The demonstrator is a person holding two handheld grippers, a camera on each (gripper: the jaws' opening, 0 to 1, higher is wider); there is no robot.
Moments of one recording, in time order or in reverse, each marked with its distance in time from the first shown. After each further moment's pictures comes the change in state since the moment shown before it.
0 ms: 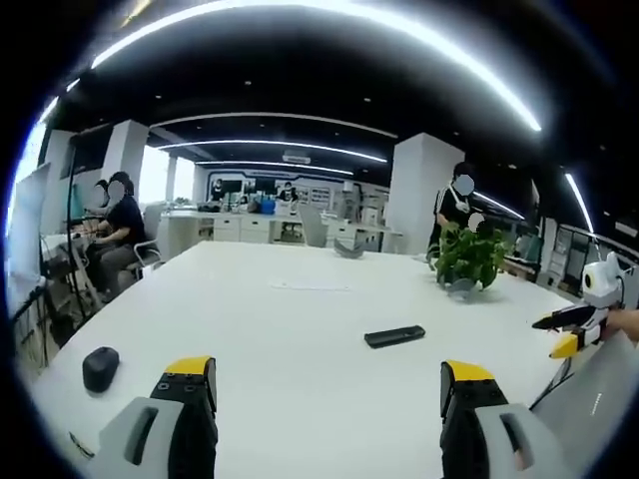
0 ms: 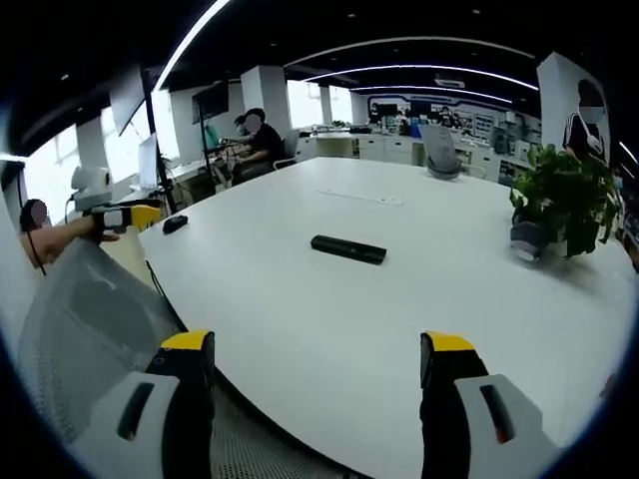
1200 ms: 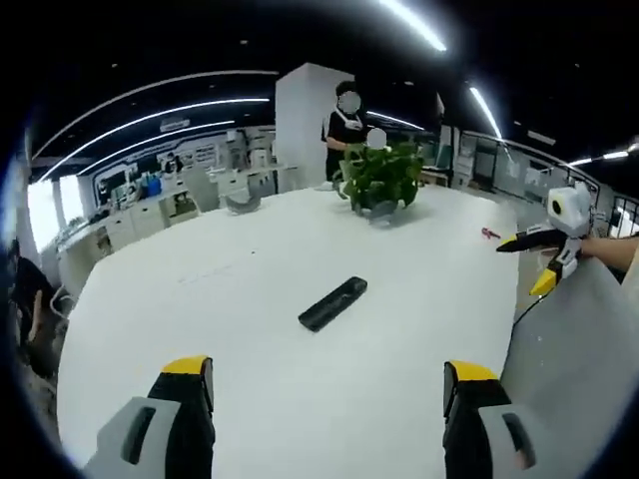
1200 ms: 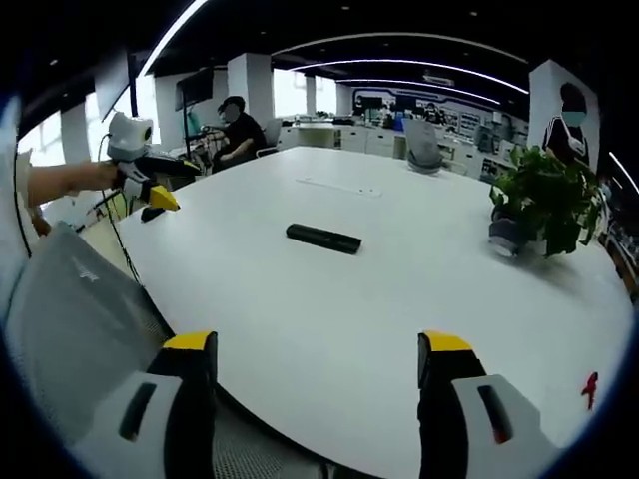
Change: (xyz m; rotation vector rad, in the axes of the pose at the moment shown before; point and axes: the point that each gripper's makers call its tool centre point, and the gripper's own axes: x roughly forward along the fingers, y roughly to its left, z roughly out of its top) left arm 0.111 -0.079 -0.014 0.379 0.361 -0.516; right arm -0.005 -0.019 -0.007 -0.018 0.049 -0.107
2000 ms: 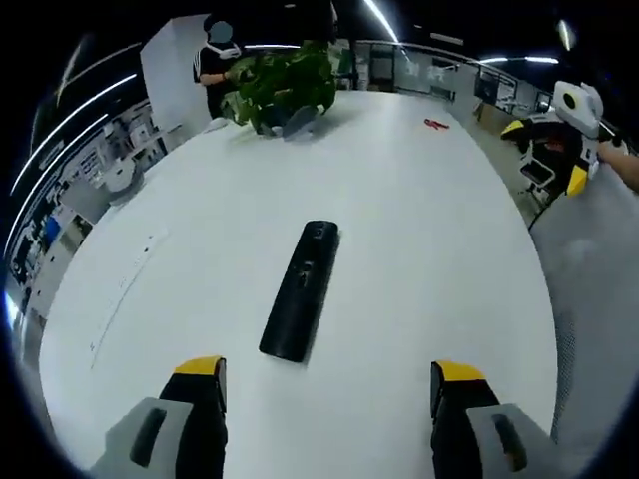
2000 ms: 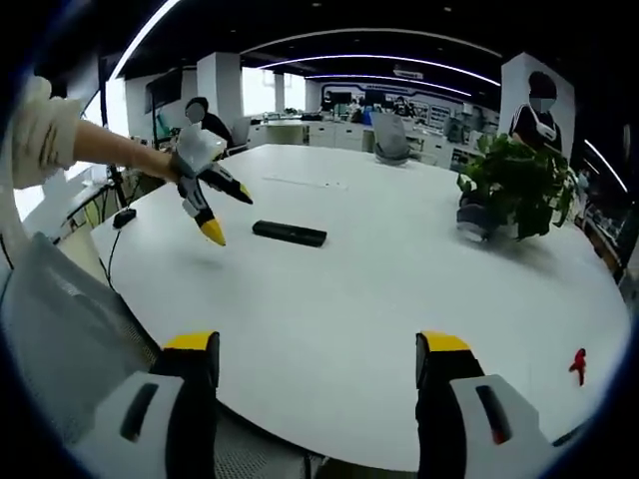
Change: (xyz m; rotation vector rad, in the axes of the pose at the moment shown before) left arm 0.150 0.014 -0.026 0.319 0.366 -0.301; right arm -0.009 -0.026 -0.008 0.063 0.016 -0.126
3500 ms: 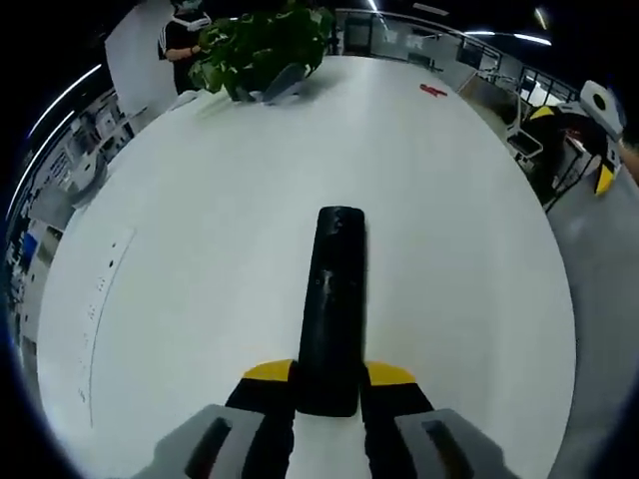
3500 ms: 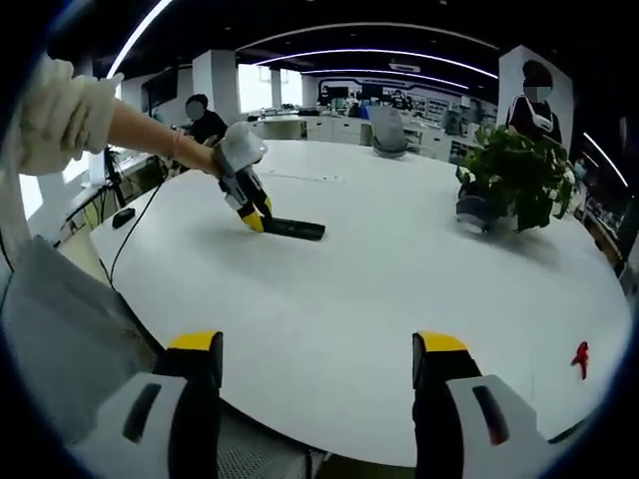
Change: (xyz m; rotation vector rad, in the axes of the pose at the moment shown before) left arm 0.040 0.021 0.014 0.104 0.142 -0.089; right arm 0.001 0.000 -0.006 0.016 0.024 0.009
